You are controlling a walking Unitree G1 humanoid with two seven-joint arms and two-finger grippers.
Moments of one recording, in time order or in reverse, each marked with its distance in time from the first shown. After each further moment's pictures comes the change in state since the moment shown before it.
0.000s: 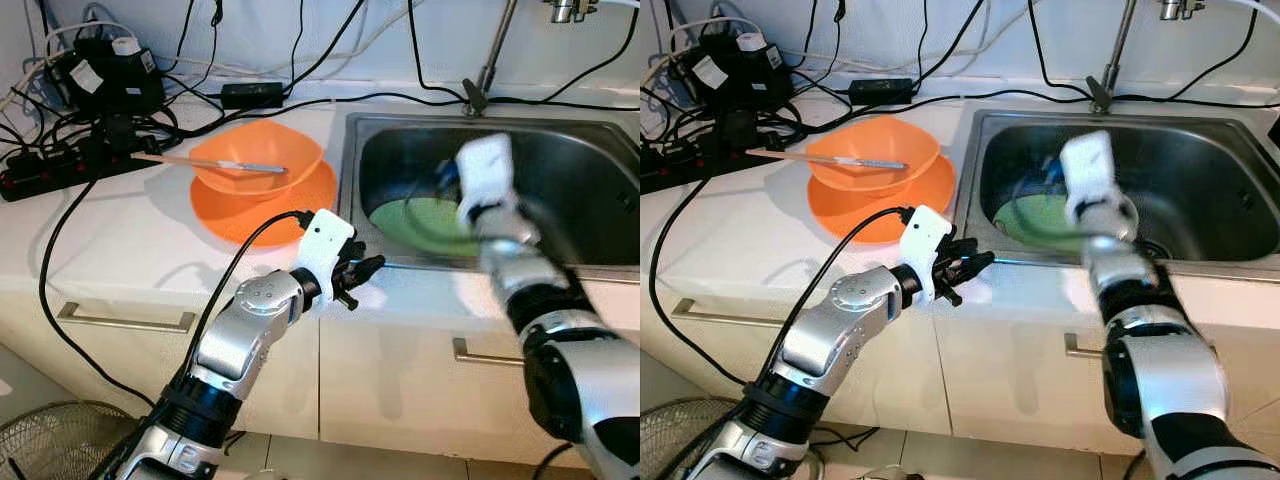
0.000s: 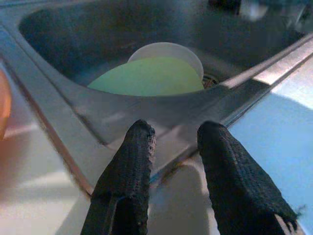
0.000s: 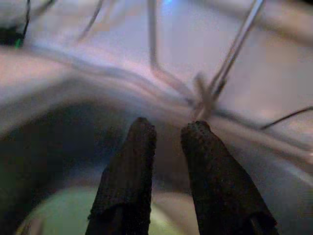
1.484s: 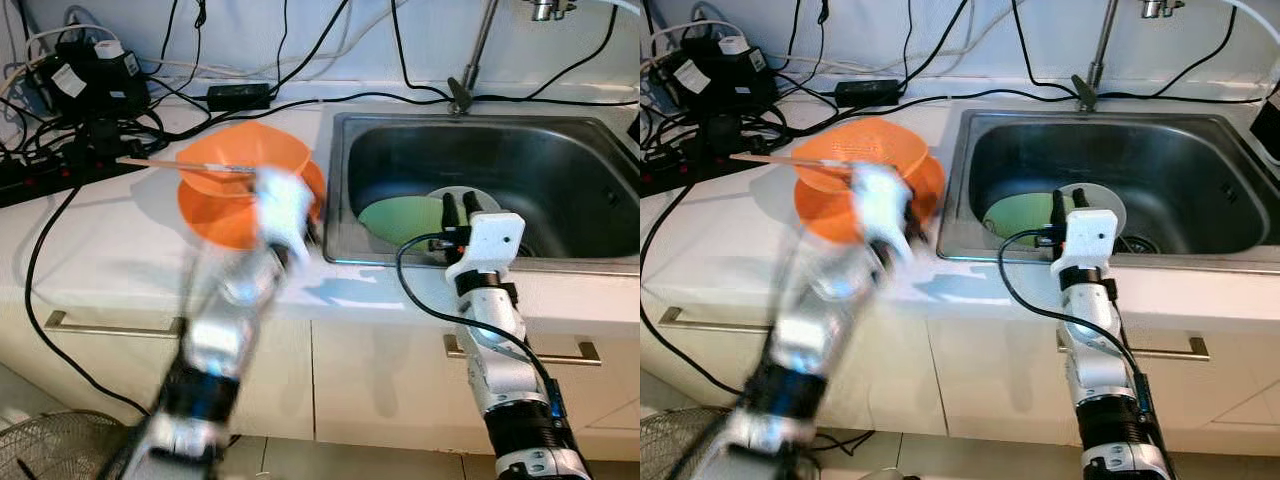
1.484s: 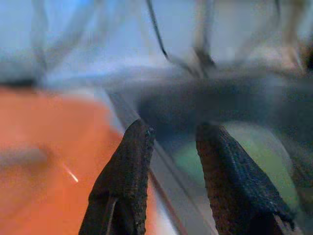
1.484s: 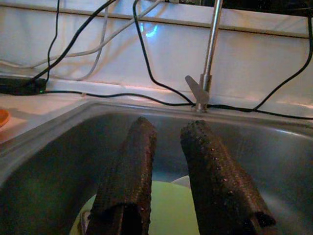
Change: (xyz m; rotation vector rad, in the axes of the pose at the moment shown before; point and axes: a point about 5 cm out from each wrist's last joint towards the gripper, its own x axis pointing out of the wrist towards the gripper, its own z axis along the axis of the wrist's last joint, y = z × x) left arm -0.015 0.052 0.045 0.007 -0.342 0.412; right arm -0.085 0.047 -0.029 0.209 -0.133 -0.025
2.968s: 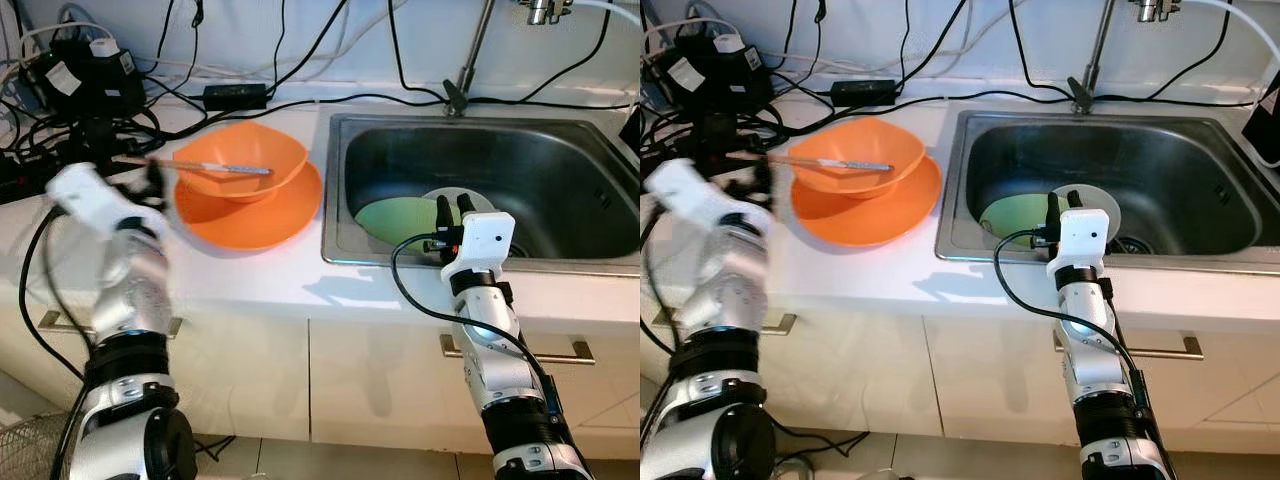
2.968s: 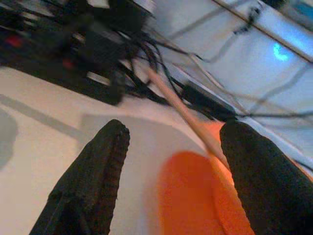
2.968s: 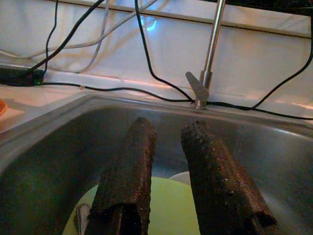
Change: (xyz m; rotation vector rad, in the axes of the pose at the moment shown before) left arm -0.042 0.141 -0.011 -0.423 -0.095 0.689; right arm 0.002 0.002 -0.004 -0.017 0.019 0.002
